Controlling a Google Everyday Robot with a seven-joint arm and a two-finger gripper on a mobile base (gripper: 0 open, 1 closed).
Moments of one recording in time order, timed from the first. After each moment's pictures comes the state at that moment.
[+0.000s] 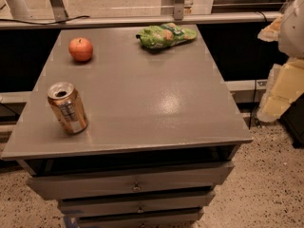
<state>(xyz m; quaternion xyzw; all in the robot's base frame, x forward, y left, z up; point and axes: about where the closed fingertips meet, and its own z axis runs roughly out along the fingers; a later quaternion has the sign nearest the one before) 0.438 -0.213 0.988 -0.60 0.78 -0.05 0.18</state>
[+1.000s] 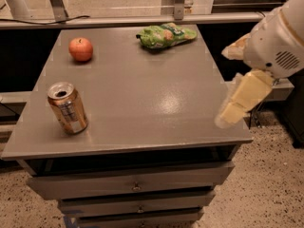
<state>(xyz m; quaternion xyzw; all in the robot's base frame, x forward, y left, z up) 0.439 -0.148 0.963 -0.59 0.77 0.09 0.24</state>
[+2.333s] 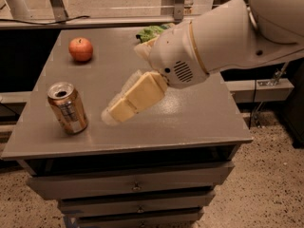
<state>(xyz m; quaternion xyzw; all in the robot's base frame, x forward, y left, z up) 0.426 0.047 0.991 -0.55 0.68 0.29 0.39</state>
